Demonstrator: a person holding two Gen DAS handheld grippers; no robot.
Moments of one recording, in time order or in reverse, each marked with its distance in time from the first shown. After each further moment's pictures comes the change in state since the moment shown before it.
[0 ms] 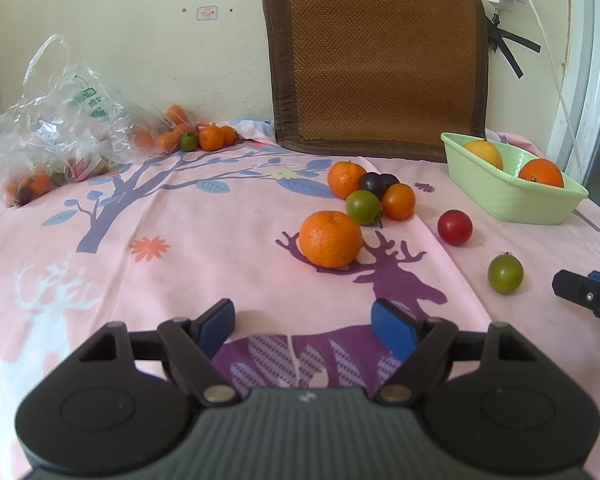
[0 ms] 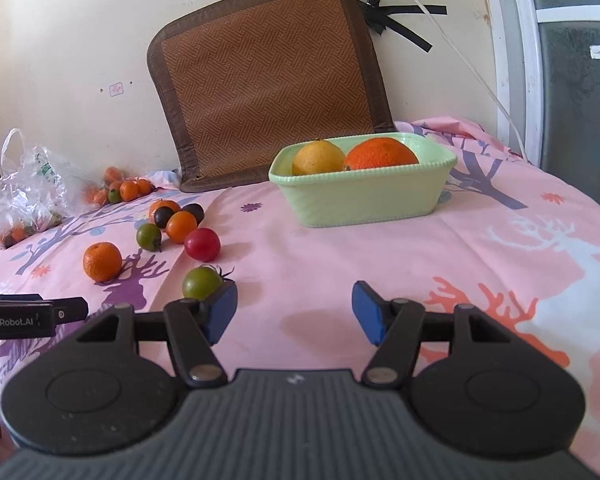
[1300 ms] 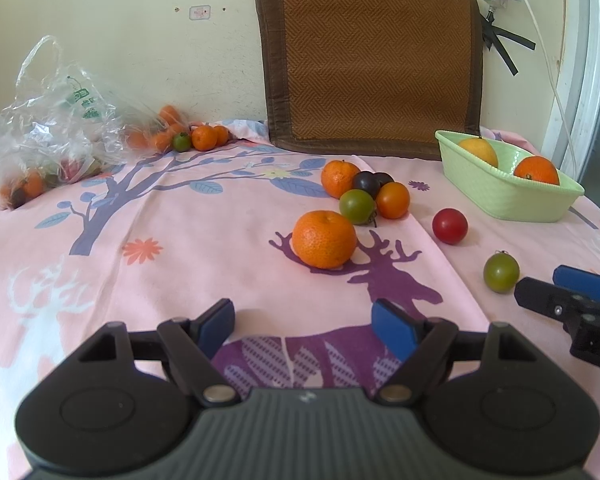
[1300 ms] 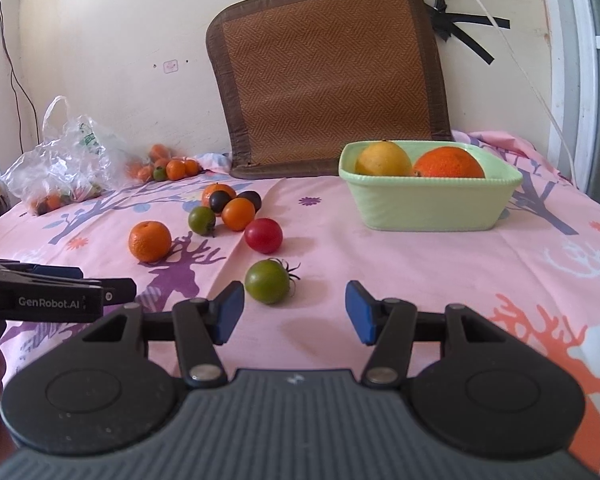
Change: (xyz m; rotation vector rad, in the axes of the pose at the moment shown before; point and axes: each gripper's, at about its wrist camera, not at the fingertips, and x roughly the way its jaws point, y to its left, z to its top) left arm 0.002 0.000 0.001 0.008 0.000 -0.018; right arm 0.008 0.031 0.001 -0.104 0.025 0.094
